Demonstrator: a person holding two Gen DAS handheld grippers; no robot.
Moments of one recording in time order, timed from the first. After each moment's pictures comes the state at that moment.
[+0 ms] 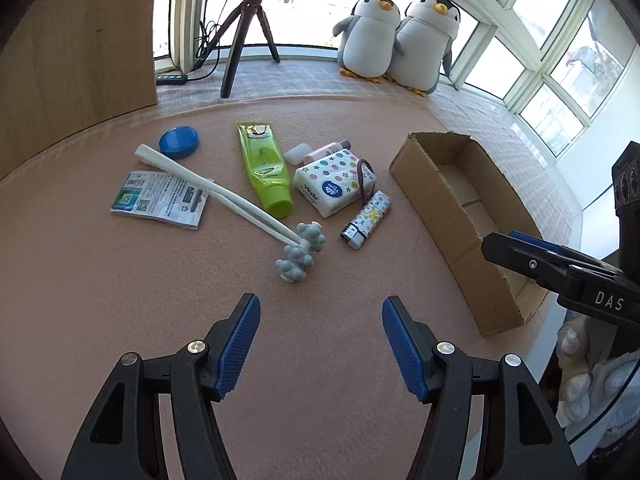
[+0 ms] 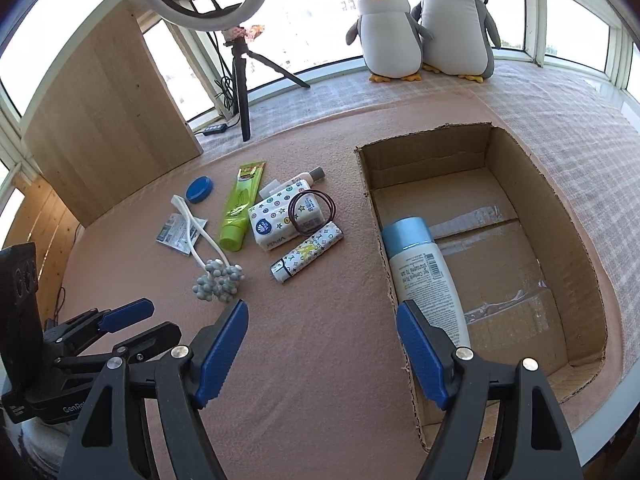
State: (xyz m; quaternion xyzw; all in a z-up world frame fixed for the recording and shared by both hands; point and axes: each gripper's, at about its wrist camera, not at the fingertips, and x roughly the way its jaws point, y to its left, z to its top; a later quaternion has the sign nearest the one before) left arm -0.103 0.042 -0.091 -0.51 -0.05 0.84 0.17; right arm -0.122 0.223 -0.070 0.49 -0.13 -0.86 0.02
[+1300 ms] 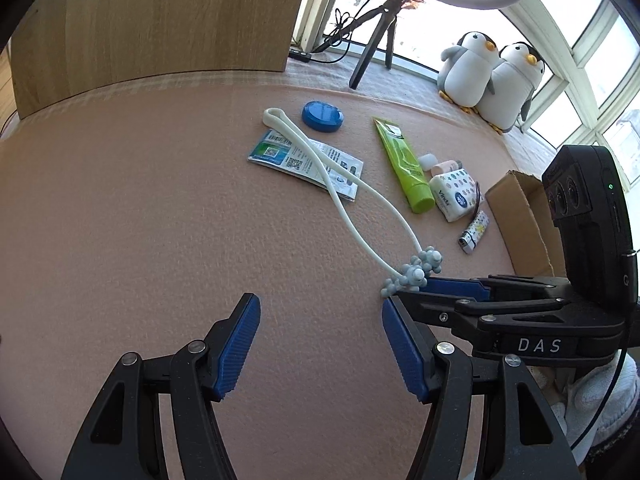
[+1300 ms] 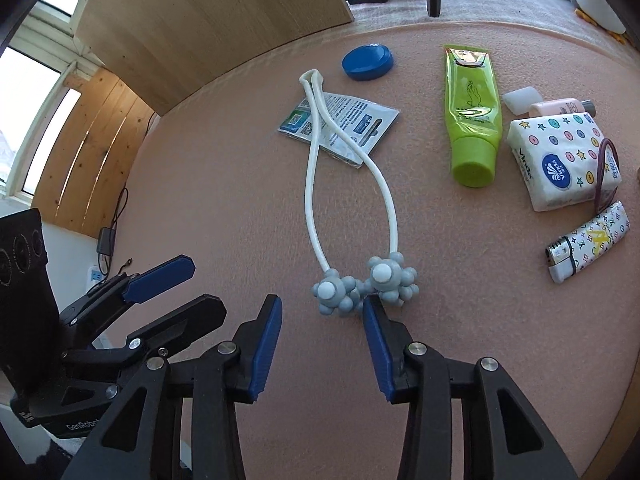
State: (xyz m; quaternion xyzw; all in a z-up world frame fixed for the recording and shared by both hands) left arm -0.088 -0.071 -0.110 -0.52 -0.13 0.84 0.07; right arm -0.187 0.068 -0.145 0.61 -0.12 -0.75 0.24
